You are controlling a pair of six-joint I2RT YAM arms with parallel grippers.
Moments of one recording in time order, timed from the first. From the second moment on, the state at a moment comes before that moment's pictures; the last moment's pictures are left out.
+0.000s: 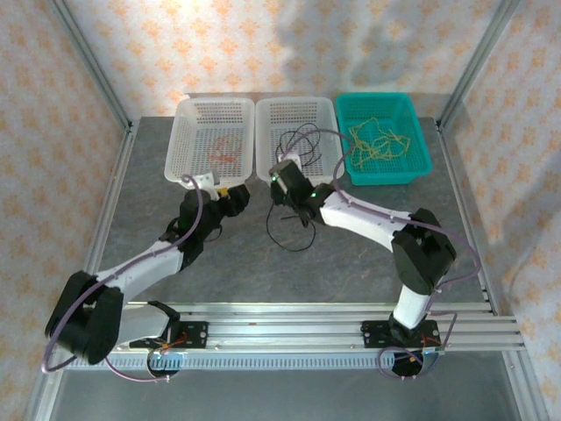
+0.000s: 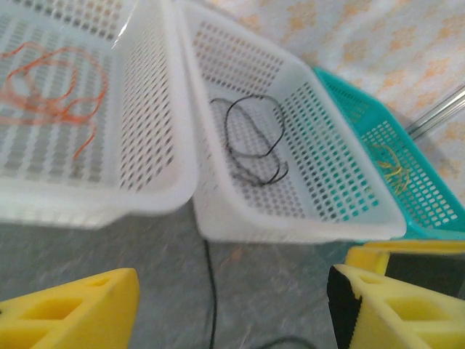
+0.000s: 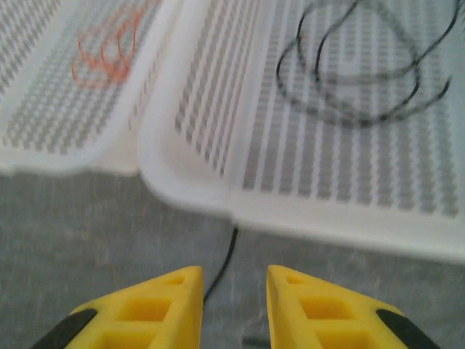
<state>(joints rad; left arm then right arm) -0.38 1.19 0.50 0.39 -0.04 -0.62 0.81 1.75 1.28 -0.30 0.32 0.49</state>
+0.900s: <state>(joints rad) -0.29 1.08 0.31 0.42 -0.03 -0.75 0.91 2.04 1.36 -0.30 0.28 0.63</state>
